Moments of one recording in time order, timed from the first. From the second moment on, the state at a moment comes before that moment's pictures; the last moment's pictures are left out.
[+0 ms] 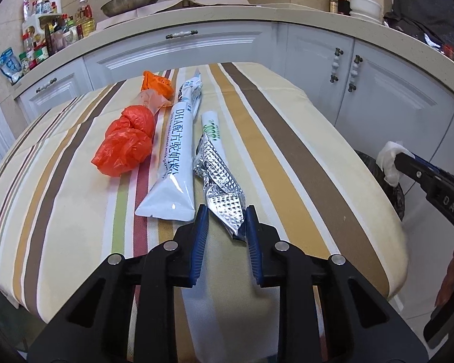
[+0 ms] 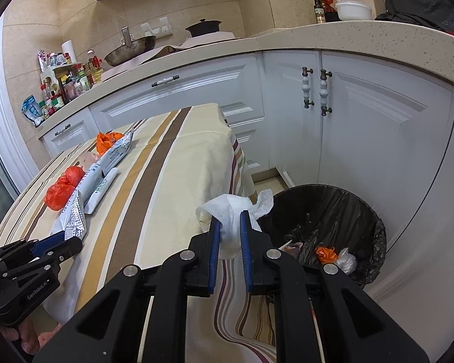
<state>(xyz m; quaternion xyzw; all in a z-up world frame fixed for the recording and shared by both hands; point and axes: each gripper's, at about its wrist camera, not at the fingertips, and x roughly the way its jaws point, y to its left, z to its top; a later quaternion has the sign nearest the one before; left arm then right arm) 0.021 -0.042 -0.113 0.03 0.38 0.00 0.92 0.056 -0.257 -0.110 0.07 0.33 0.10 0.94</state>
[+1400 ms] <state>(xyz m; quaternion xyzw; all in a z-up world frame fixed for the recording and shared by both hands) 0.140 -0.242 -0.083 0.13 0.34 -0.18 0.91 0.094 -0.377 -0.108 0.07 0.30 -0.03 0.95</state>
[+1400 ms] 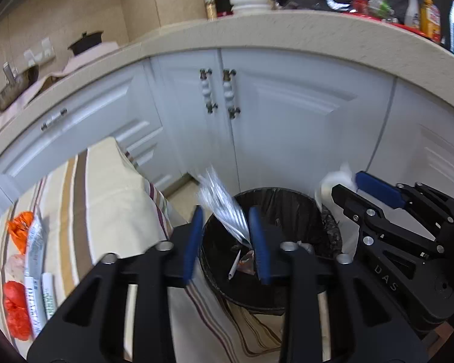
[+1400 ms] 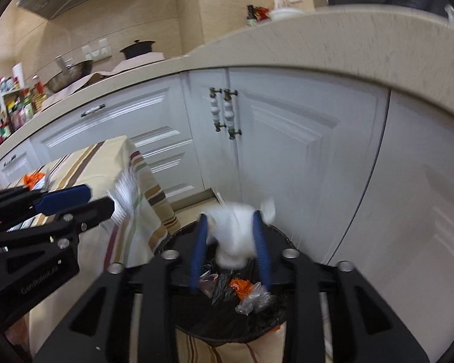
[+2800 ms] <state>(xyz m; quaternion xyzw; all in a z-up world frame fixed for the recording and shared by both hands) 0.012 0.101 -0.063 0.00 0.33 0.10 0.94 0.061 -0.115 -0.083 0.01 0.31 0.18 0.94</state>
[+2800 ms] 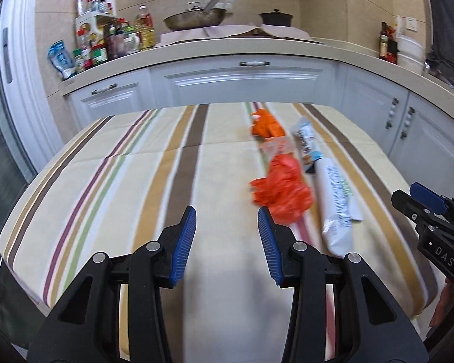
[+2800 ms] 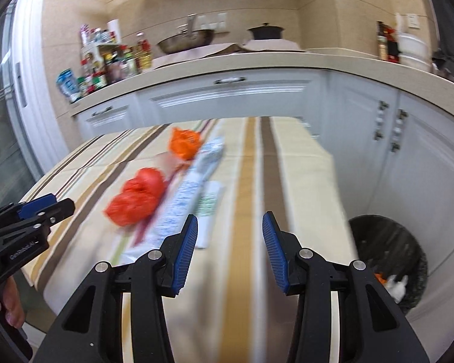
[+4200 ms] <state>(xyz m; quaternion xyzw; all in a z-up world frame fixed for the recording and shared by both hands) 0.013 0.134 -0.095 -0.03 0.36 0.10 0.93 0.067 -0.047 -0.111 -0.01 0.36 0.22 0.91</state>
